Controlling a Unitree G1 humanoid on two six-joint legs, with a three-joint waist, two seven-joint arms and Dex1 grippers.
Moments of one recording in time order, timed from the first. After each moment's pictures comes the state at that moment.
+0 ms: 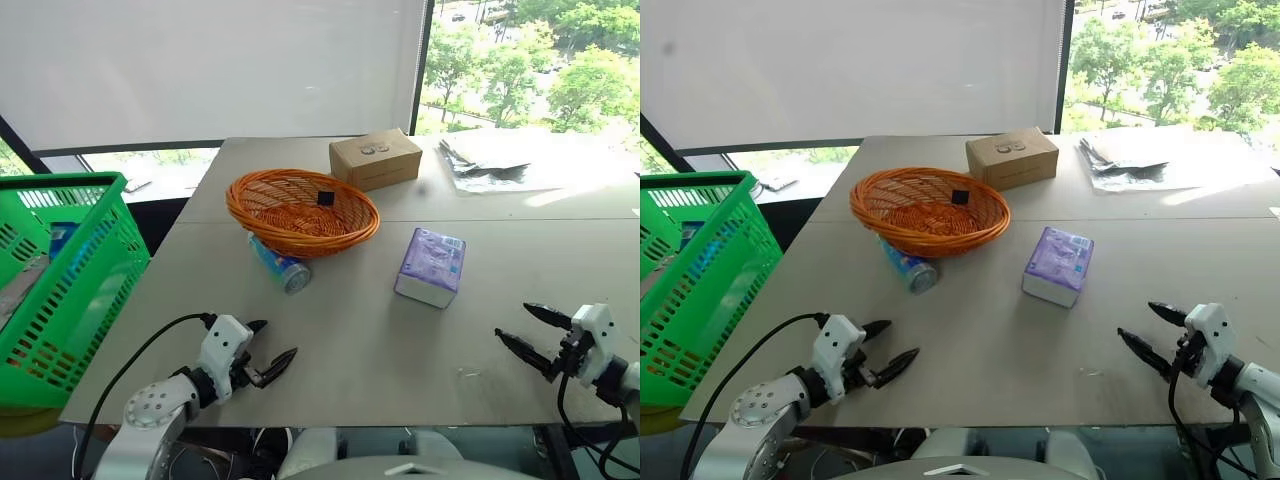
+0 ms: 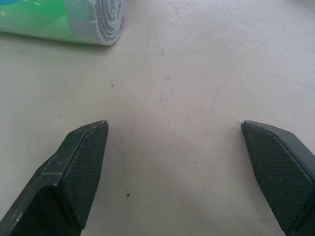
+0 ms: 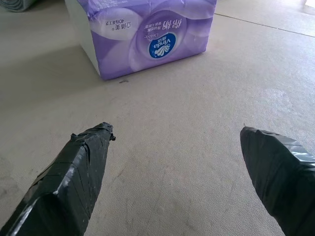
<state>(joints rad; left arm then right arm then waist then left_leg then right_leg) 0.38 0.55 0.08 -0.27 -0.28 0.21 -0.72 0.27 -0.62 -0.29 0.07 0.43 -0.01 1.00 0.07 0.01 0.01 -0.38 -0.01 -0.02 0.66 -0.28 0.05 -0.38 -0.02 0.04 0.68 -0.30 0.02</state>
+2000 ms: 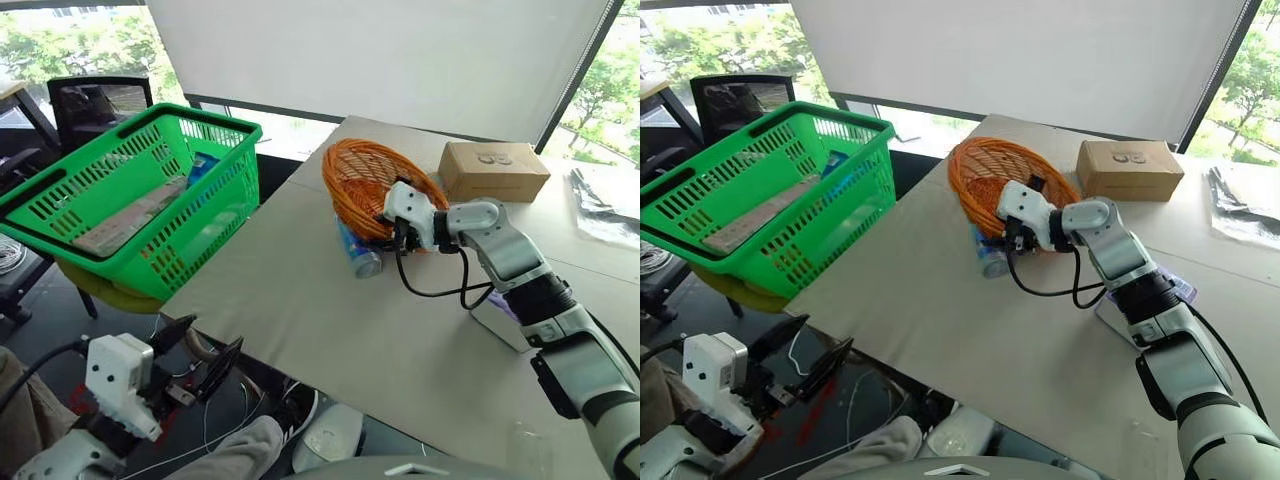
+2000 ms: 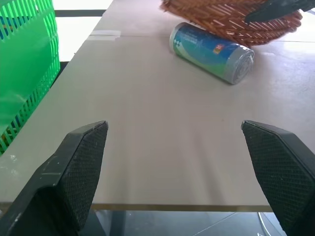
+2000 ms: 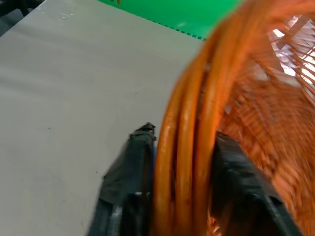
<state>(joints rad) 0.73 0.45 0.50 -0.70 -0.60 0.24 -0.68 -0.77 -0.42 0.34 0.21 0.09 0.33 1.04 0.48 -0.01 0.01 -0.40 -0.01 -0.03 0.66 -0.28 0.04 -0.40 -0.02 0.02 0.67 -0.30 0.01</state>
